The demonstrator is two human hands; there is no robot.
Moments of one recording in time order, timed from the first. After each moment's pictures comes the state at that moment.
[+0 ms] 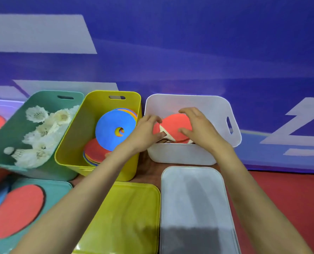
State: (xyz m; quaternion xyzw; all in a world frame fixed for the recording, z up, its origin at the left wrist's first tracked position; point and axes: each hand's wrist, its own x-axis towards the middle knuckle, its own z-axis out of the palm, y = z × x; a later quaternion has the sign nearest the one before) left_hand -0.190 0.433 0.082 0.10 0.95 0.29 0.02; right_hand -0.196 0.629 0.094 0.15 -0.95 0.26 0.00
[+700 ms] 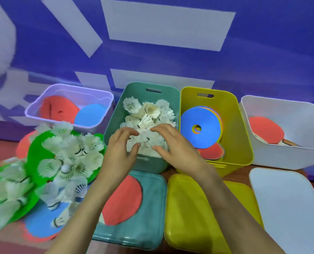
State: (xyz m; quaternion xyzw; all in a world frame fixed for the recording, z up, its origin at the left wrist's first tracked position) left_hand -0.067 0.026 0.071 0.03 0.92 0.36 -0.17; right_hand -0.107 0.207 0.085 0.30 -0.91 0.29 0.02
